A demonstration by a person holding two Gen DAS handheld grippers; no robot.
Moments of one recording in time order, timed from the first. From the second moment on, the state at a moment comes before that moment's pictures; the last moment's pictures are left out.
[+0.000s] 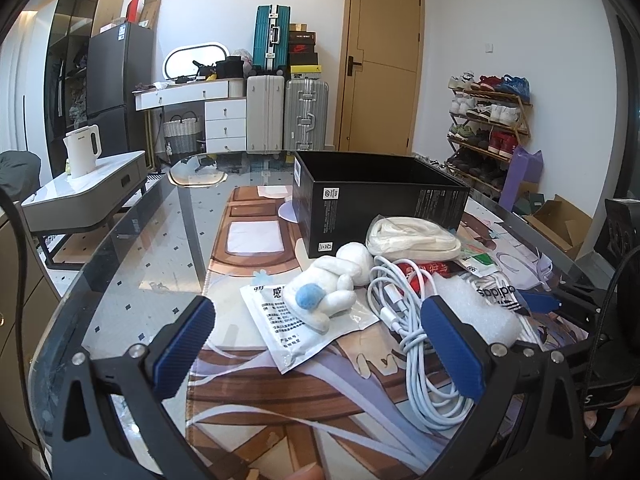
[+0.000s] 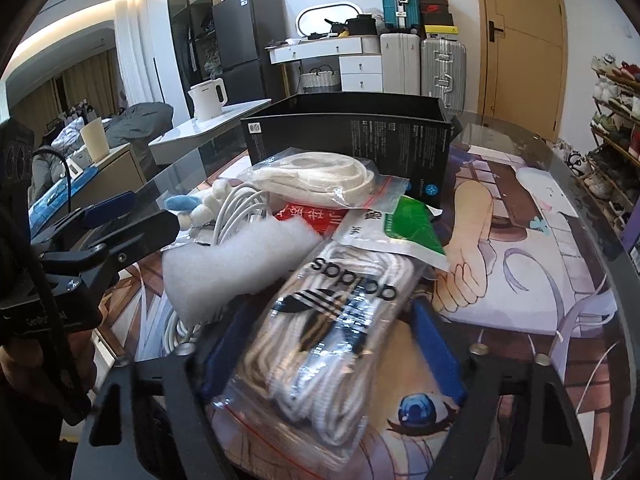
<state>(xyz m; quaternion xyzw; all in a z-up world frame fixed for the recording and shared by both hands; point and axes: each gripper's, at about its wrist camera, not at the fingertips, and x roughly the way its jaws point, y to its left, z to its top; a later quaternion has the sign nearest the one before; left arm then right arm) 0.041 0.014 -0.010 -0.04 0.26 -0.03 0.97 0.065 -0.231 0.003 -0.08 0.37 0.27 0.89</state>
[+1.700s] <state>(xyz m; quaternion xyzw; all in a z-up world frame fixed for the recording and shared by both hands) 0.031 -0.091 -0.013 0.04 0.30 -0.17 0.94 0.016 -0.311 0.043 -0.02 0.28 0.23 0.93</state>
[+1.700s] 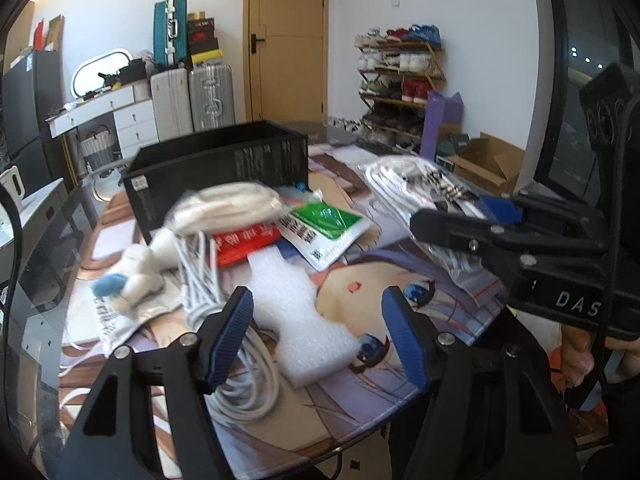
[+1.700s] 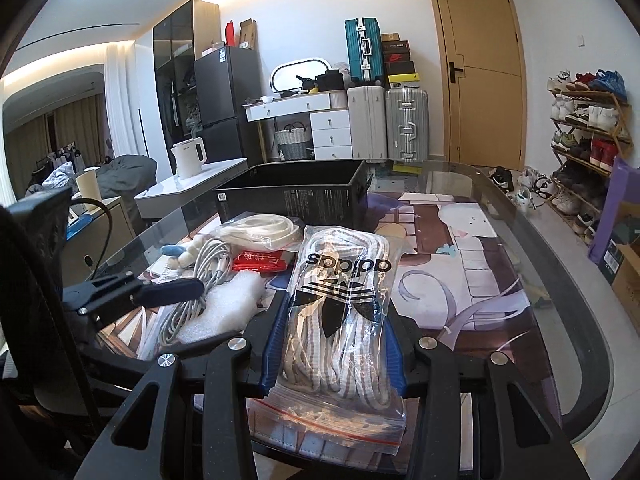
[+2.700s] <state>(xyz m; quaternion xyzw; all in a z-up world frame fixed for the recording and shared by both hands) 0.032 -0.080 -0.001 0.02 0.28 -0.16 0.95 0.013 -0.310 0.051 -0.03 0.27 0.23 0.93</state>
